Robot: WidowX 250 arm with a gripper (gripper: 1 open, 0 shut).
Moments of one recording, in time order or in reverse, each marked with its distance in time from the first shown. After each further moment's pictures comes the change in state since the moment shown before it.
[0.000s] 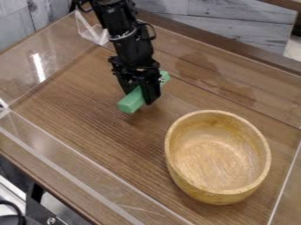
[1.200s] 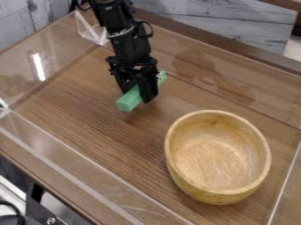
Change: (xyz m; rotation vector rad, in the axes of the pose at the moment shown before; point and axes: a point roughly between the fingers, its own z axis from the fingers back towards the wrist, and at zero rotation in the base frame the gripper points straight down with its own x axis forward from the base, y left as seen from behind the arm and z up) arm 0.001 0.004 0.002 -0.029 0.033 0.029
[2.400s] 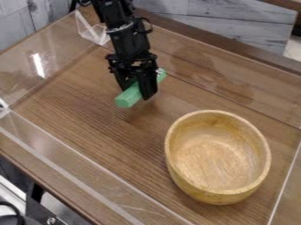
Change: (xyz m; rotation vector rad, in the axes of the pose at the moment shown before) arm 0.001 0.001 0.003 -0.028 0.041 0.025
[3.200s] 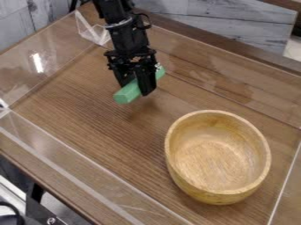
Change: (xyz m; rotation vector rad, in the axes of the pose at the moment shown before) arm 0.001 0.003 0.003 -0.014 0.024 0.019
